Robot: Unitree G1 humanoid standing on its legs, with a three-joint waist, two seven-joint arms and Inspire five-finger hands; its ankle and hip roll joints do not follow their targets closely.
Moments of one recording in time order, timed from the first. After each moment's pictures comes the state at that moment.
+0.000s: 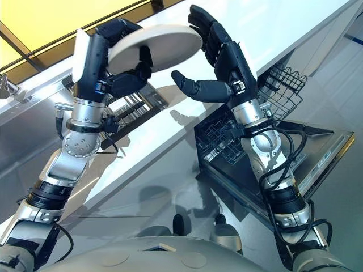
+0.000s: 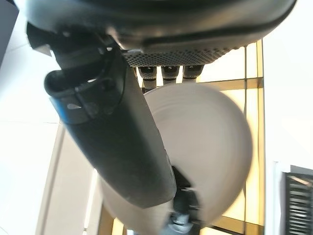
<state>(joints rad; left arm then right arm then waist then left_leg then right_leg) -0.29 0.58 -0.23 -0.13 0.19 -0.32 0.32 -0.31 -0.44 0.20 -0.24 0.45 -0.13 0.04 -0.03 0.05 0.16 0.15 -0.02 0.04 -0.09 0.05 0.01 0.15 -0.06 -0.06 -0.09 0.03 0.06</state>
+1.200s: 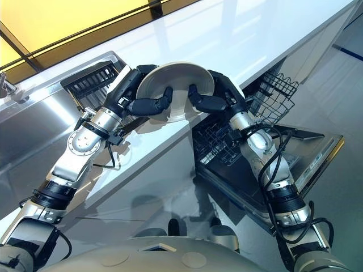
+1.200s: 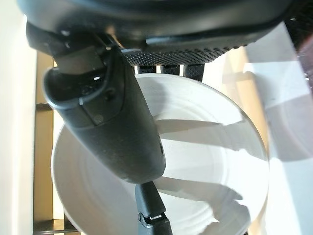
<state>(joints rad) -0.29 0.58 -0.27 0.03 -0.37 -0.20 -0.21 -0.27 -0.47 0.21 -0.07 0.61 0.14 0.10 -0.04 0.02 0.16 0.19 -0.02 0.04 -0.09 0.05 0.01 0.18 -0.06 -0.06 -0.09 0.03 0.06</state>
